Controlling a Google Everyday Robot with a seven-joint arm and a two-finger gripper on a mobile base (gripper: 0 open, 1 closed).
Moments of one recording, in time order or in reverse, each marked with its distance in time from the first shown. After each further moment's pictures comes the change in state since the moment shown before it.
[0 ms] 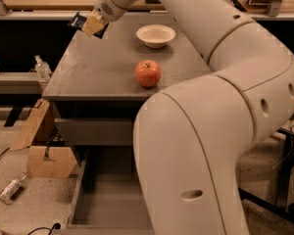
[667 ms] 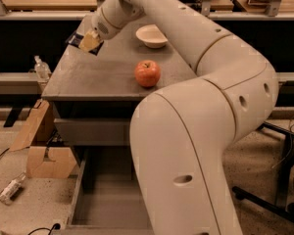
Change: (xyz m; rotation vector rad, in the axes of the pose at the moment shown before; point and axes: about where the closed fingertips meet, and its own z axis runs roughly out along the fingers) arm 0.023 0.015 0.061 -0.088 -0.009 0.059
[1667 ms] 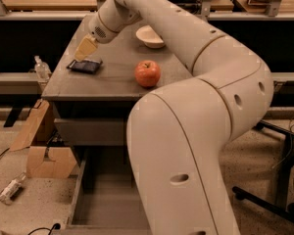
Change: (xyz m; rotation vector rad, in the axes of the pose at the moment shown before) arm 0.006 0.006 0.014 -0.021 0.015 0.003
